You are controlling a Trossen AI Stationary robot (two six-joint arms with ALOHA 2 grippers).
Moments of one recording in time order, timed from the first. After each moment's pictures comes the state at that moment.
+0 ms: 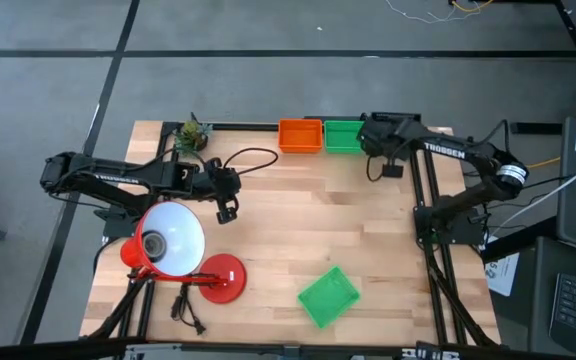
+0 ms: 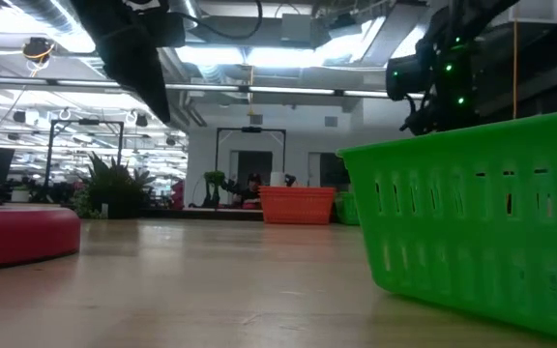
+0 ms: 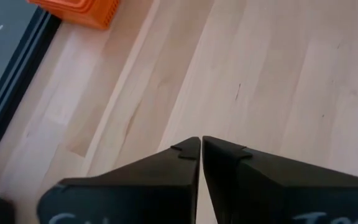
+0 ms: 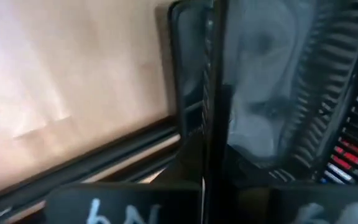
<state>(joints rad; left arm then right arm) 0.01 1.11 0.85 -0.63 -0.35 -0.20 -0.63 1.44 1.01 -1.08 0.63 -0.48</state>
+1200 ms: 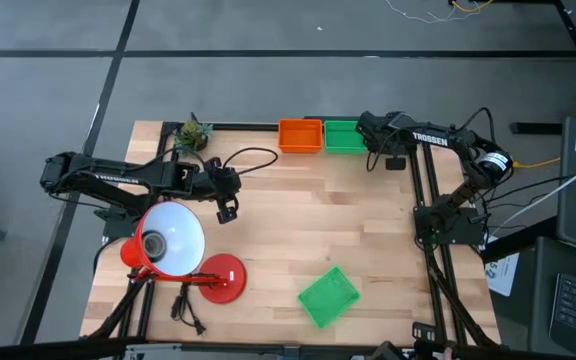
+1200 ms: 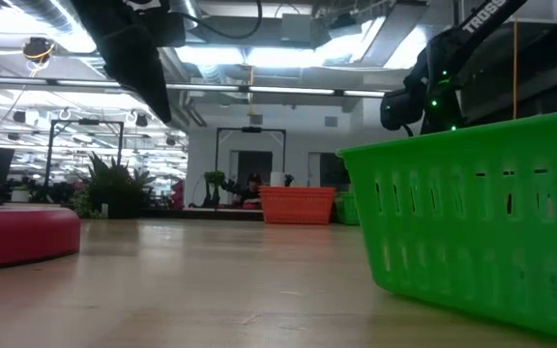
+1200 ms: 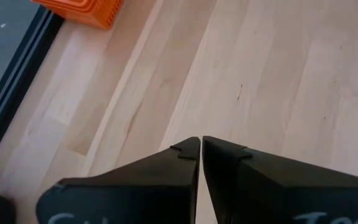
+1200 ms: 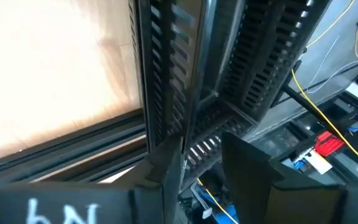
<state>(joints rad) 0.01 1.11 0.85 -0.63 -0.35 -0.21 -0.78 1.60 1.01 -0.96 0.72 -0.68</state>
